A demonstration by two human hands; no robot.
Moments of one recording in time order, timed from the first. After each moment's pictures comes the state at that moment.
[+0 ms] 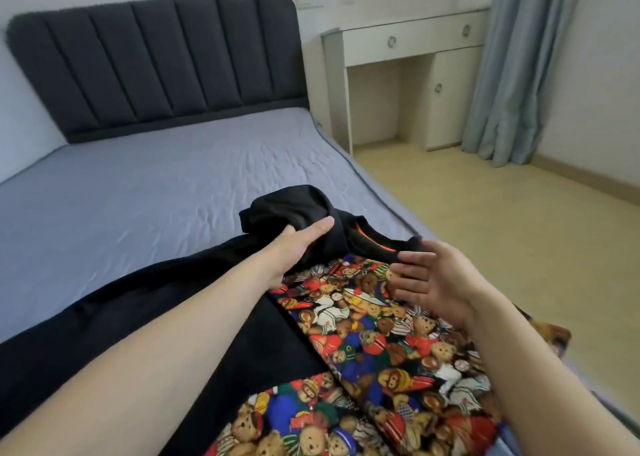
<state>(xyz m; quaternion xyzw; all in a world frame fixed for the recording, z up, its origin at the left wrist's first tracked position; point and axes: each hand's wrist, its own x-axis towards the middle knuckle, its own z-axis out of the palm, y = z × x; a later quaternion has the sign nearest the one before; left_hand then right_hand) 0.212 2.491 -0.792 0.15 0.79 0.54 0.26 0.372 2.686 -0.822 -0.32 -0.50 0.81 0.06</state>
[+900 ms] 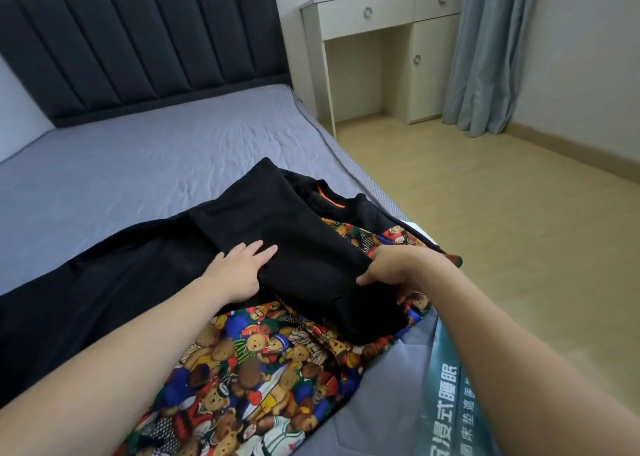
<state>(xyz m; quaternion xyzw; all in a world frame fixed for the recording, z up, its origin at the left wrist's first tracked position) 0.281 2.440 -0.859 0.32 0.94 -0.10 0.11 0.451 2.677 -0.820 -0.27 -0.84 0.43 -0.21</state>
